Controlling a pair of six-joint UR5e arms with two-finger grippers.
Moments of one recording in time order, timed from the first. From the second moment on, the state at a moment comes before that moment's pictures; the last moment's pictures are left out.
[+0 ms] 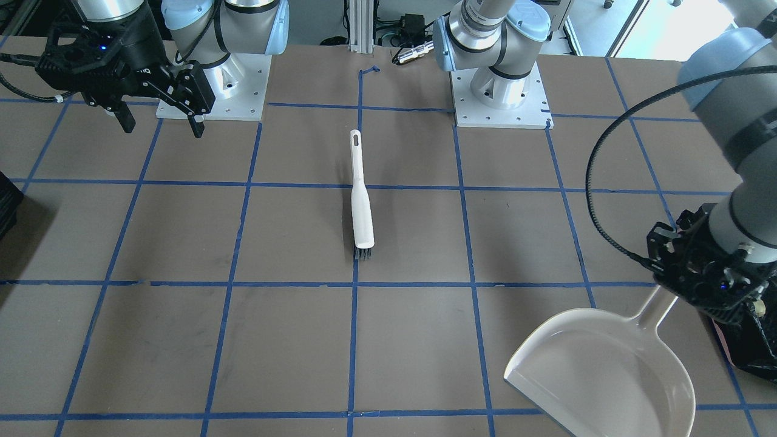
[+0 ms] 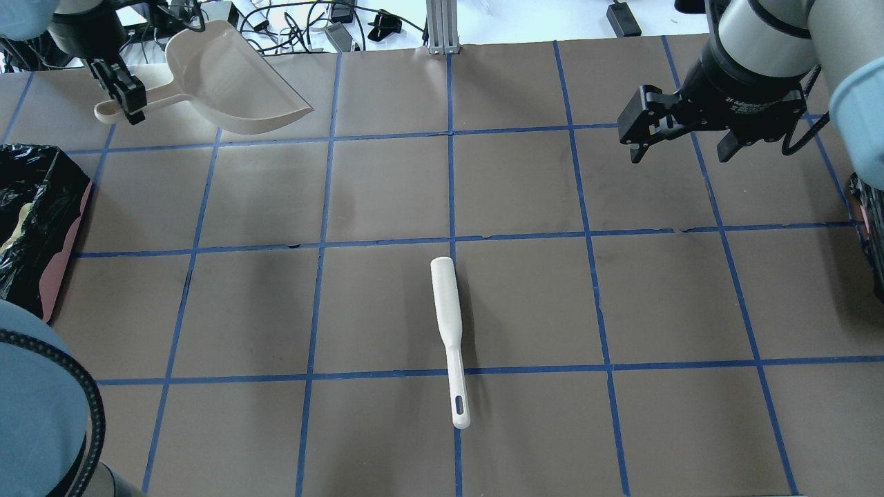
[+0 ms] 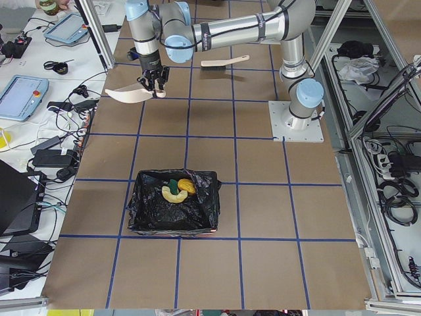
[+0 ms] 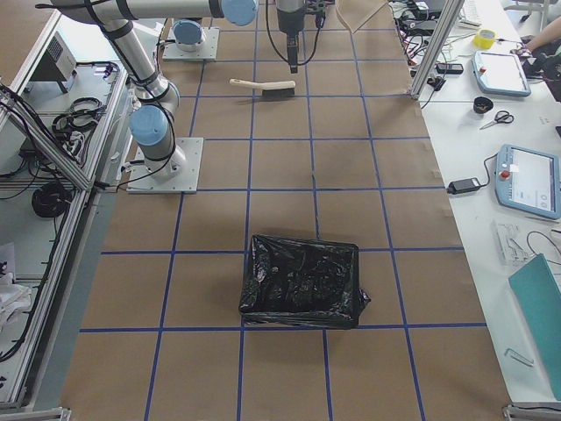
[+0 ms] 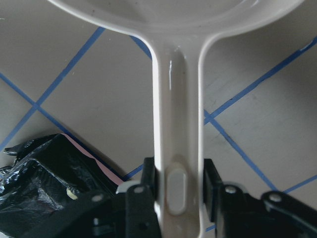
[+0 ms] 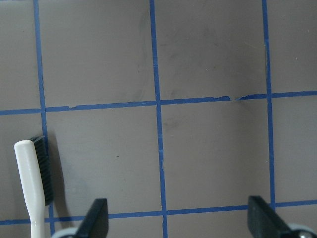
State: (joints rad) left arm -1.38 -1.97 -1.24 -1.54 1.81 0.89; right arm 1.55 -1.70 1.65 -1.65 -1.58 0.04
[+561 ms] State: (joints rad) left arm -1.46 -1.98 -1.31 -1.54 1.63 0.48; right arm 1.55 -1.67 1.67 -1.68 -1.59 0.04
